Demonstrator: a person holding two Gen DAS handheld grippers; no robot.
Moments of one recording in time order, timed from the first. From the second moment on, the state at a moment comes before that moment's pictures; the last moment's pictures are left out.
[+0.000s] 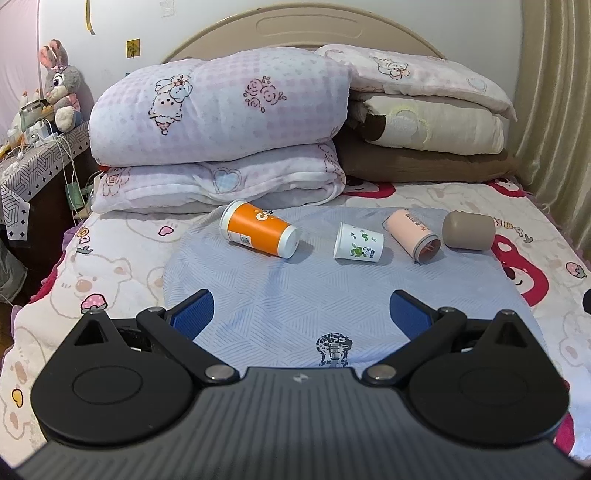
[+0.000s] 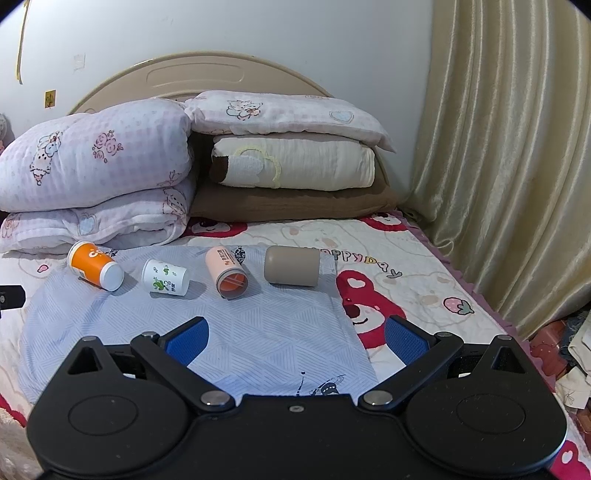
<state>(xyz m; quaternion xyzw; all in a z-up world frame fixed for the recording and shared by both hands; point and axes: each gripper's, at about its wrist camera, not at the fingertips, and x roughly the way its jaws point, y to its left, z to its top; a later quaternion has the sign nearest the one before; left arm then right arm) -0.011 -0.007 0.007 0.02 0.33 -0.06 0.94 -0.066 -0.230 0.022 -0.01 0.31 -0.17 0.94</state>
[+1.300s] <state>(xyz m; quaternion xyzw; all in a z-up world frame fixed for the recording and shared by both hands) 0.077 -0.020 0.027 0.08 0.34 -0.14 0.93 -0.020 -0.243 0.048 0.03 0.30 -0.02 0.95</state>
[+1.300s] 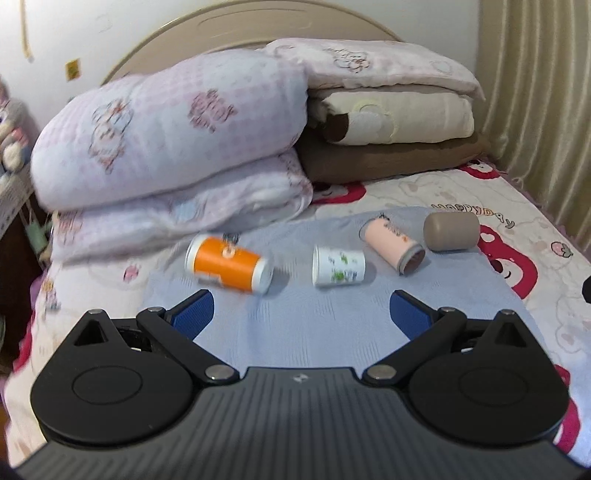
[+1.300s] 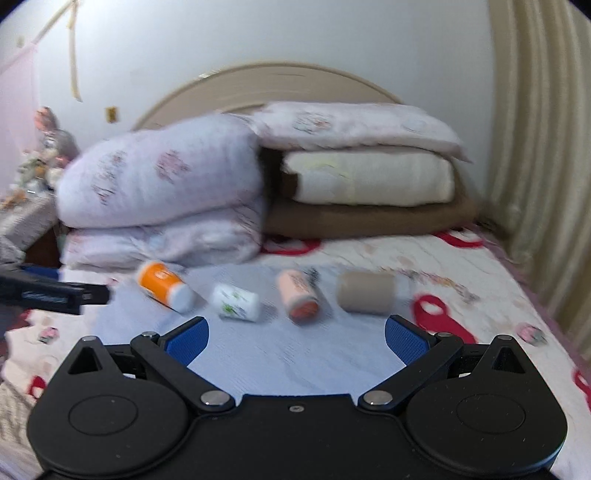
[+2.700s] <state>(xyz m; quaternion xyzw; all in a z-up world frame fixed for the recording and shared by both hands) 0.407 -0.196 -0.143 0.04 0.52 -0.29 0.80 0.315 -0.279 -0.128 -0.06 0.53 0.15 0.83</state>
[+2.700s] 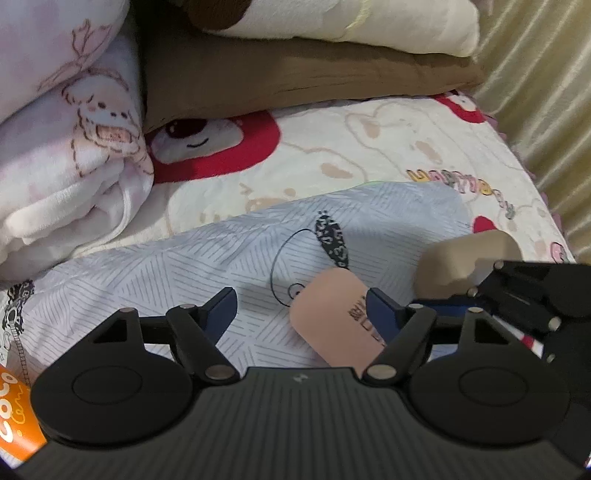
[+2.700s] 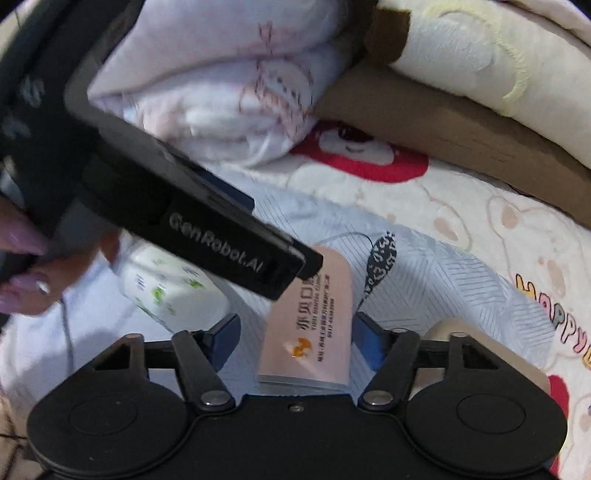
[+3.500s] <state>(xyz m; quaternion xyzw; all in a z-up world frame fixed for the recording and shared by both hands) 0.342 -0.200 -0.143 -0.01 0.57 -0.35 0.75 0.262 -0.294 -0.130 -0.05 0.54 0.17 0.82</state>
